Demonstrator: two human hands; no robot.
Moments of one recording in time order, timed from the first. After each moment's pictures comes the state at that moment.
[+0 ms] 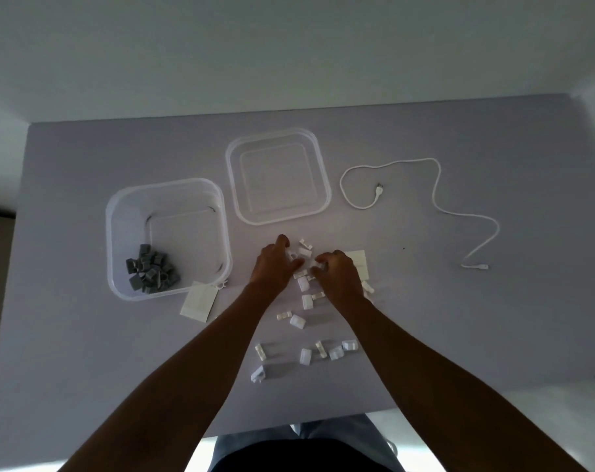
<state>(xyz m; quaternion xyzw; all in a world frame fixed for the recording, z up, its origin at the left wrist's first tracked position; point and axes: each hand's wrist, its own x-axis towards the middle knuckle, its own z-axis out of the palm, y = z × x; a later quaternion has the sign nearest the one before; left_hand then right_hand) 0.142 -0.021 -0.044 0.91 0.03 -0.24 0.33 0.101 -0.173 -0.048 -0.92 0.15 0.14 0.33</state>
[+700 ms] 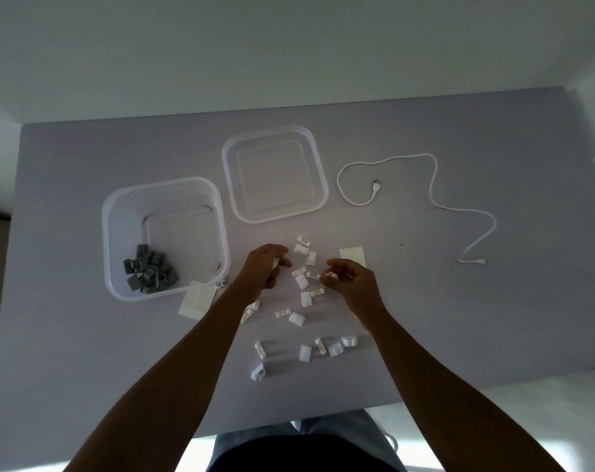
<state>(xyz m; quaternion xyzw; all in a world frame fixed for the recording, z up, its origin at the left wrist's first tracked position) 0.140 -0.003 -0.025 0.64 0.30 -0.36 0.61 0.061 -0.203 -0.031 -0.68 0.27 0.13 0.68</state>
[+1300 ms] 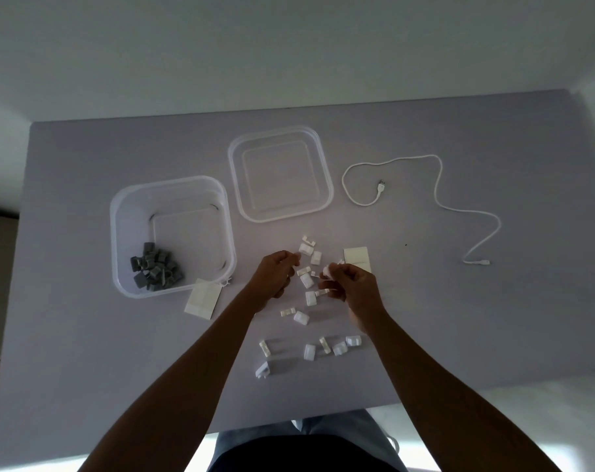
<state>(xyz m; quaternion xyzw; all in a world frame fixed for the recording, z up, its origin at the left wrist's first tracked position) 0.121 -0.004 -0.023 0.67 0.19 -0.38 0.61 0.059 -0.186 -0.016 -0.54 0.33 0.15 0.76</state>
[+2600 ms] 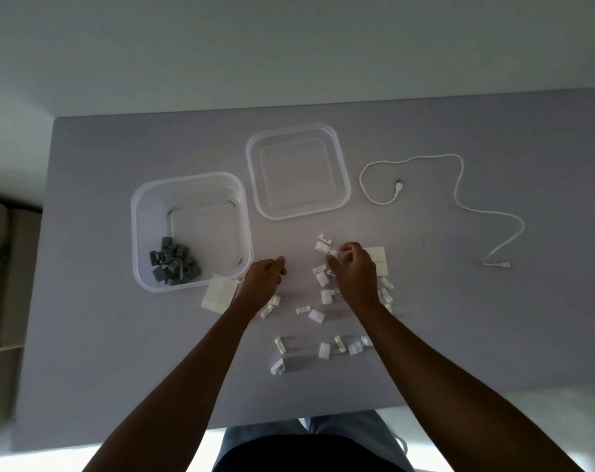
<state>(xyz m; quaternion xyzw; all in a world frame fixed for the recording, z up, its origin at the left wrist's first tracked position) 0.110 0.042 -0.026 0.76 0.22 -0.31 0.52 0.087 -0.158 -0.048 -0.87 0.22 0.02 0.43</state>
